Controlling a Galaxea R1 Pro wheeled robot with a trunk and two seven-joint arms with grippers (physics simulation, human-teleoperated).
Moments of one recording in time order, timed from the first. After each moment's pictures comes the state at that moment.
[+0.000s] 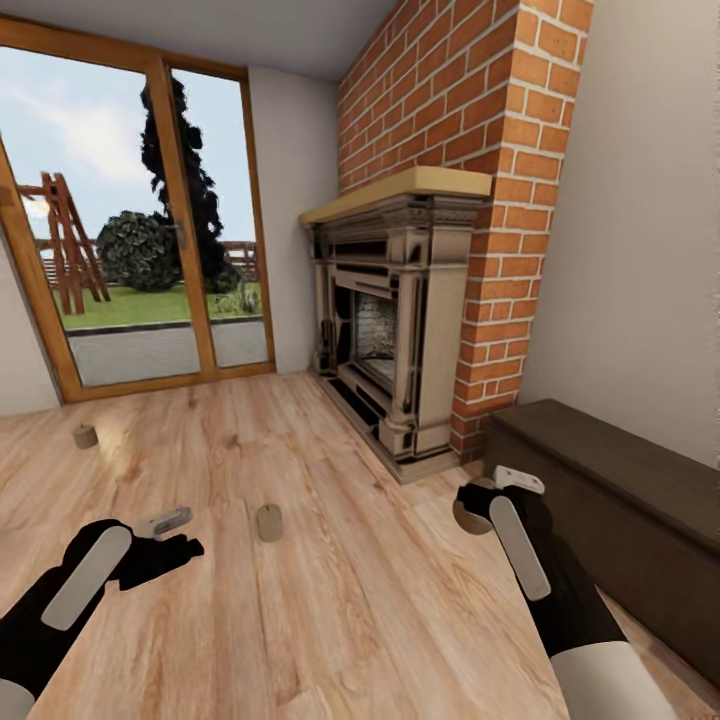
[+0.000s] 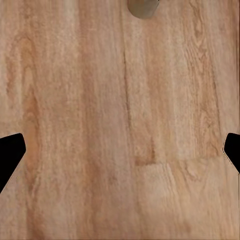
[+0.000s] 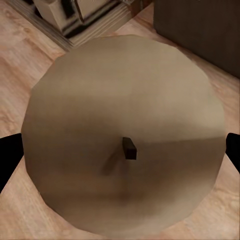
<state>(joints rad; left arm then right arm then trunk) -0.48 0.38 -0.13 -1.17 1.06 0.94 0.56 -0.56 0.00 0.08 -1.28 -0.57 0.81 -0.64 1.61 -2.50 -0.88</state>
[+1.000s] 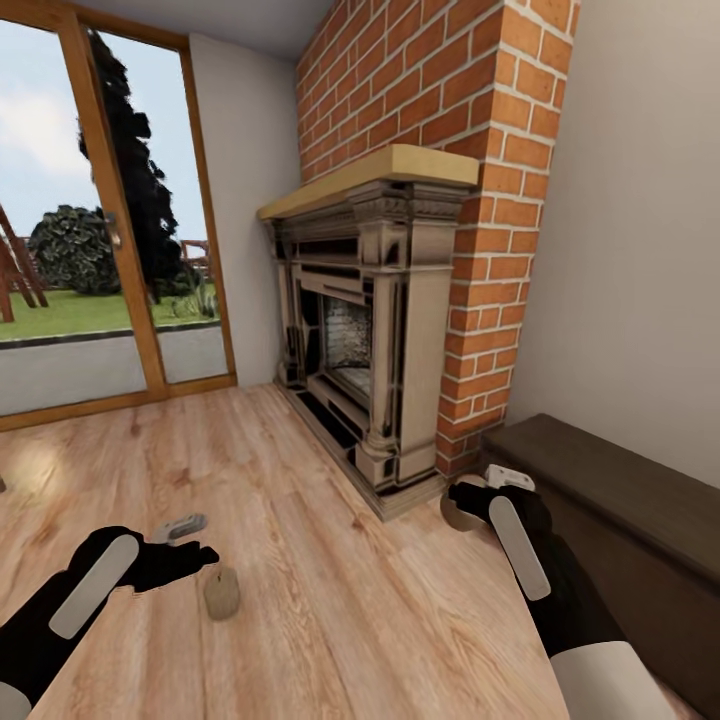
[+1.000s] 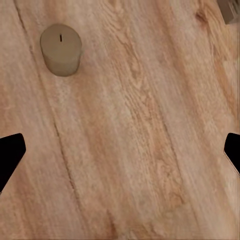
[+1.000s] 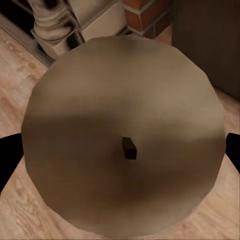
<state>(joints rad) -0.48 0.40 -0.22 -1.14 1.00 0.94 0.36 -0.56 0.00 0.08 -1.28 -0.58 0.81 -0.56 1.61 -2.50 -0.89</state>
